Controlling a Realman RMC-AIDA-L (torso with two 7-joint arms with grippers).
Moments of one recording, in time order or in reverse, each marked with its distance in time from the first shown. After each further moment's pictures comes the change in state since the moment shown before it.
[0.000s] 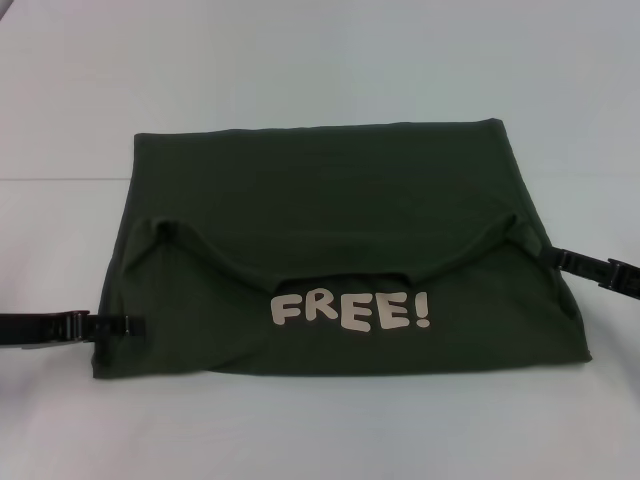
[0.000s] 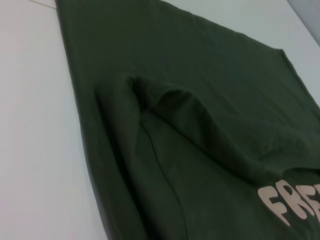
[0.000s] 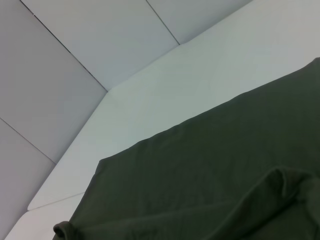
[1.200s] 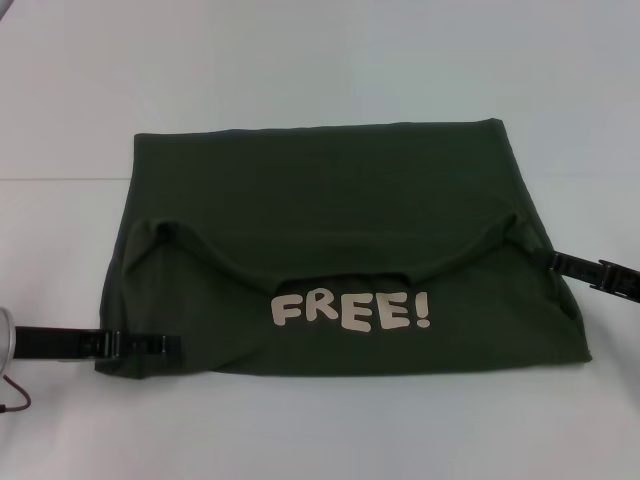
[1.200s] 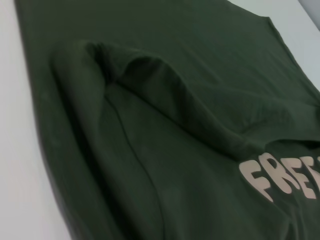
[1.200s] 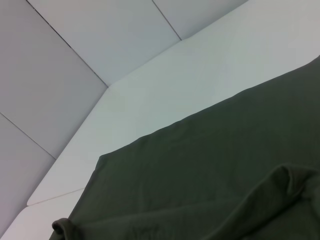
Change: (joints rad) left arm -0.024 -0.042 0.045 -0.007 0.028 -0.009 0.005; right arm 0.009 0.006 -0.016 0.003 -0.002 0.016 -0.002
